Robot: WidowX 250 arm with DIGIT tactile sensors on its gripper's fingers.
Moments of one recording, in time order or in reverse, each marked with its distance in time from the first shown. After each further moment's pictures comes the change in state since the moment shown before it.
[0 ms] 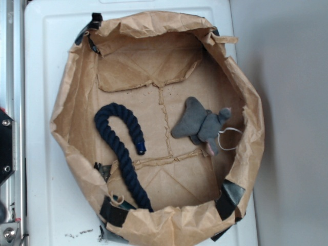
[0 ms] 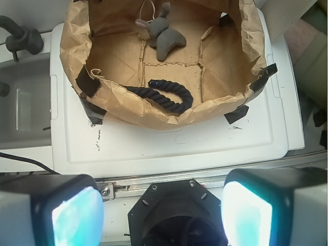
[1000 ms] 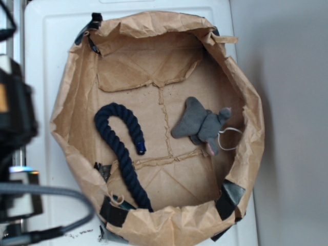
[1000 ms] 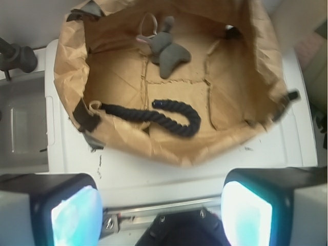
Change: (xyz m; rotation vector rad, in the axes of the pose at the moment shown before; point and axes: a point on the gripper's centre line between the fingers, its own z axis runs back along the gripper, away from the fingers) arm 0.043 -0.011 -0.029 -0.002 -0.005 -0.001
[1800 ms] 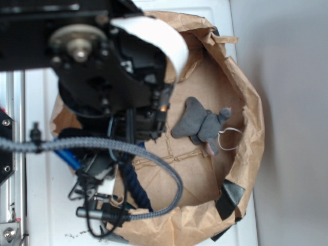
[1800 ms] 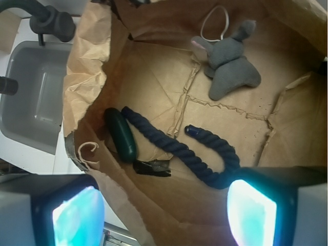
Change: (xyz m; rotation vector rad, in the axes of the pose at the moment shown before) arm 0.047 0.005 -0.053 -0.191 0.101 -0.287
